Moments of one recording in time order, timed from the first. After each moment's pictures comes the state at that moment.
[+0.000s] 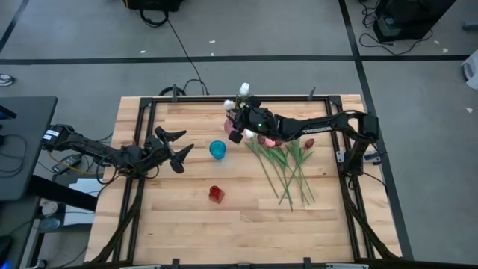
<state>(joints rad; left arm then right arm) -0.24 0.63 0.06 0.81 -0.76 0.07 -0.22 1.79 1.16 0.33 0.38 -0.16</state>
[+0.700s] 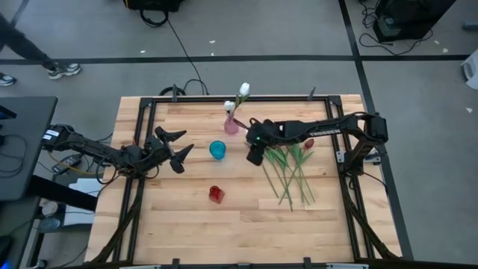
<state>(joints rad) -0.24 0.63 0.06 0.81 -0.76 0.07 -0.15 1.72 1.16 -0.46 0.16 0.27</state>
